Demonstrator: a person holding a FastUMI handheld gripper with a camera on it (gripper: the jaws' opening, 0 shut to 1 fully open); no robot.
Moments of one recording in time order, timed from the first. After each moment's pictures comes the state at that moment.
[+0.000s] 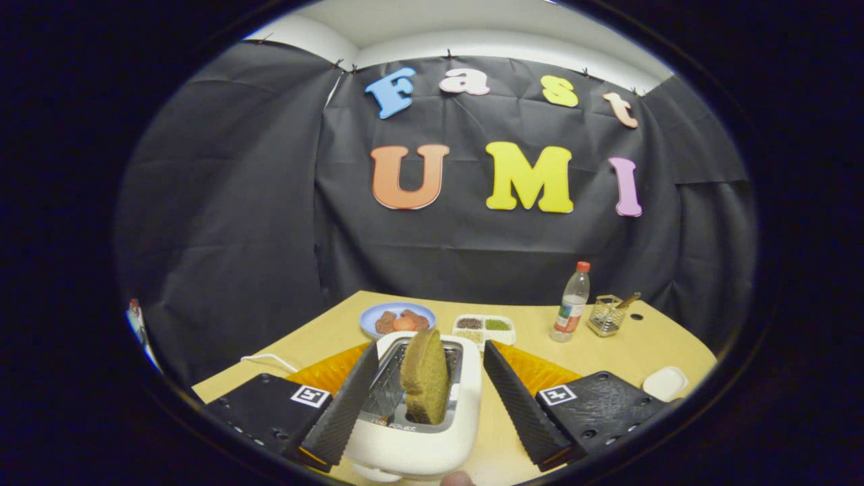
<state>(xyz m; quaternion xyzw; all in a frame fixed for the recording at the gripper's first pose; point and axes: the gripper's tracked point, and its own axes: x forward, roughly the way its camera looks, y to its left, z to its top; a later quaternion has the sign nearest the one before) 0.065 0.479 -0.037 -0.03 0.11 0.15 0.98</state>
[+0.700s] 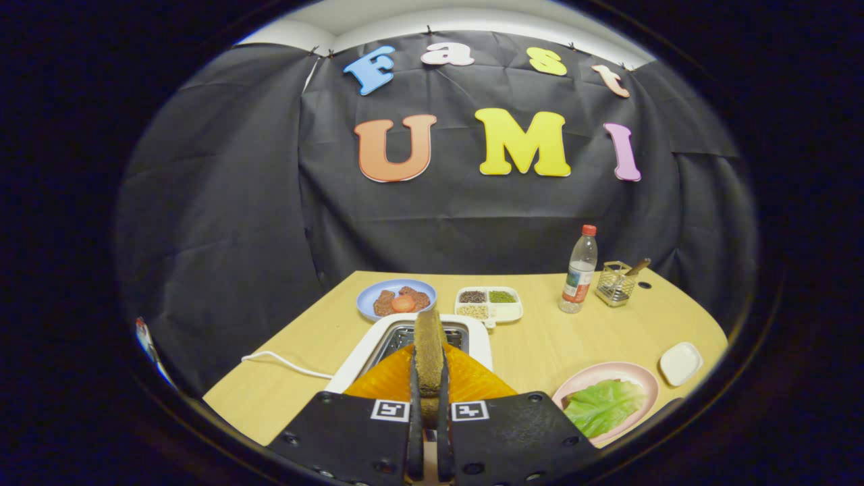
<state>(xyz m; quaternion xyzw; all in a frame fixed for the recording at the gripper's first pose) 0.079 0.478 -0.052 0.02 0.16 0.14 0.98</state>
